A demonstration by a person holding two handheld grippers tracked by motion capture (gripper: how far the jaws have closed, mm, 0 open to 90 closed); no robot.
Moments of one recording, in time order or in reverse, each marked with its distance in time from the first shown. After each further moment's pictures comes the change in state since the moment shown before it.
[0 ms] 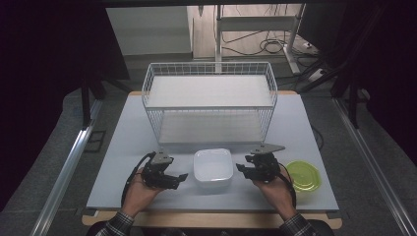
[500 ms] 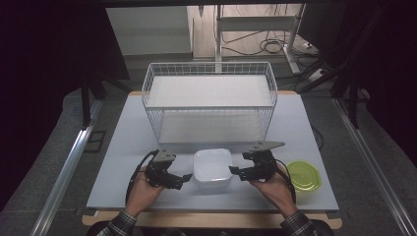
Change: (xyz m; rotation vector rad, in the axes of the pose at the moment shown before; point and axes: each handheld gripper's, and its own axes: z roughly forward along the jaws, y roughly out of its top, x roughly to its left) left arm -0.003 0.014 0.002 -0.021 -0.061 -0.018; right arm 0.001 0.010 0.002 -0.040 0.152 0.008
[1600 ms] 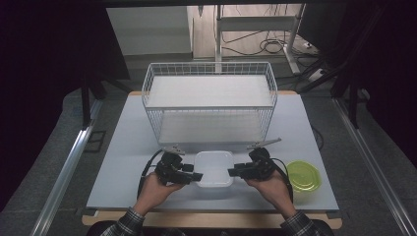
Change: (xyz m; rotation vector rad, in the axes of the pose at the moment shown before) left arm -0.011 0.017 0.010 0.096 -0.213 -0.179; right arm 0.003 0.003 0.002 0.143 0.139 0.219
